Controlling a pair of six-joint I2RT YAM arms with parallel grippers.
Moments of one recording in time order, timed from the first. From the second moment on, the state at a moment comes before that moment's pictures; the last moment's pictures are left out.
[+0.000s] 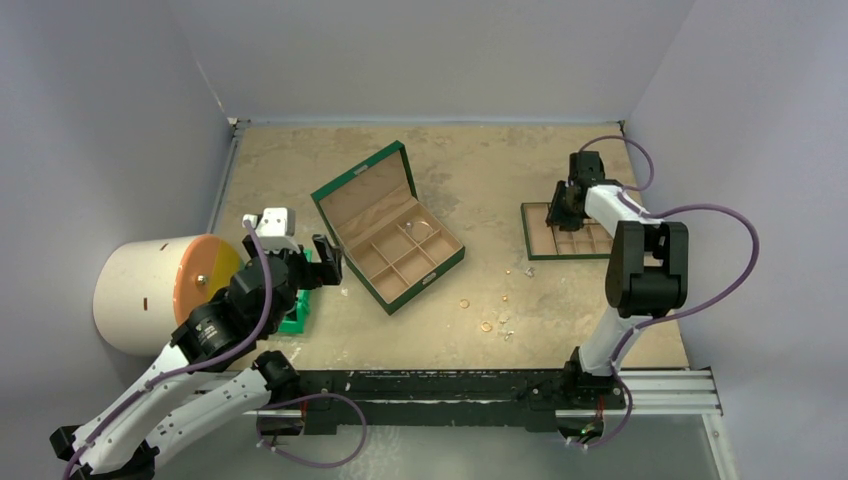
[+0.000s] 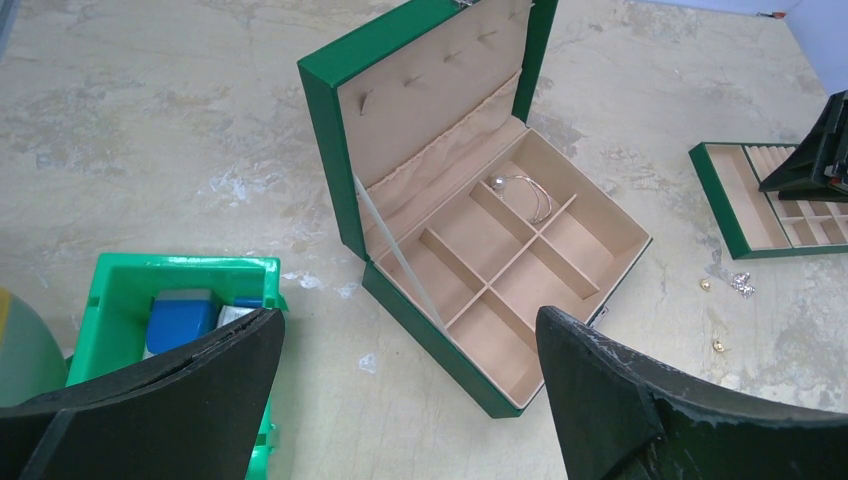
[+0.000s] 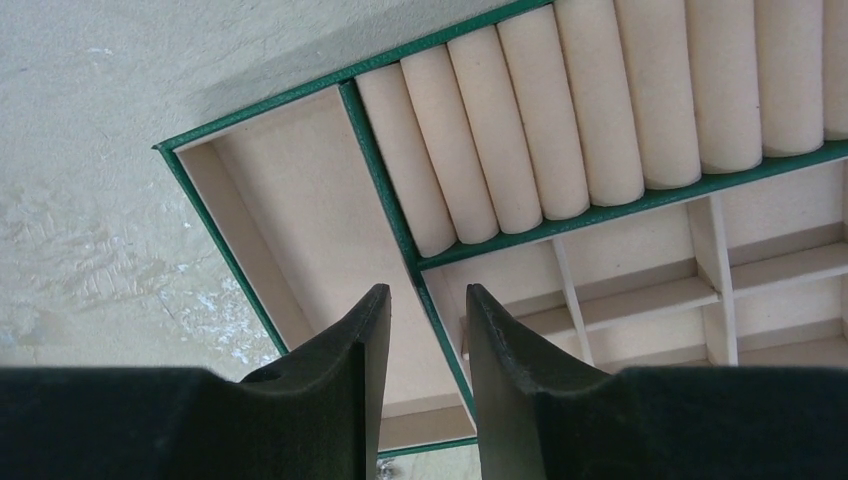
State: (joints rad) left arm -0.82 0.55 0.83 -0.65 -0.63 -0.45; right arm -0.04 1.79 1.19 -0.49 0.05 0.30
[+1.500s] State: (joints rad) left arm -0.82 0.53 0.83 -0.65 -0.63 -0.45; right arm -0.01 1.81 1.17 -0.45 0.11 0.28
